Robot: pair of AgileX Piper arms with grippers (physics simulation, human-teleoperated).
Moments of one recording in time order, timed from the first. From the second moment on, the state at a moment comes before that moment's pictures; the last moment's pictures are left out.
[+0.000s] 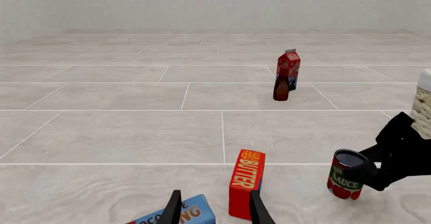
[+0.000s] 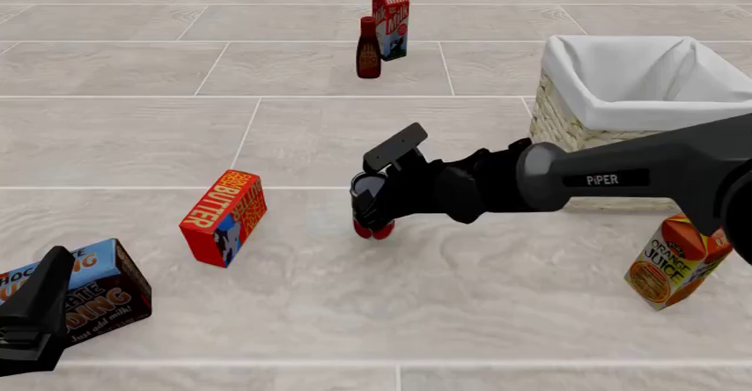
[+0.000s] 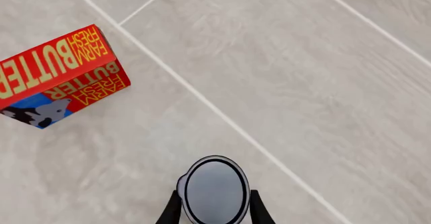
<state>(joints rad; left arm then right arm) 0.00 0.00 0.00 0.00 0.00 0.62 1.96 -1.14 -0.01 -0.13</state>
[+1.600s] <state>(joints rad) 0.00 0.00 0.00 0.00 0.00 0.32 1.26 -1.26 0.38 -0.36</state>
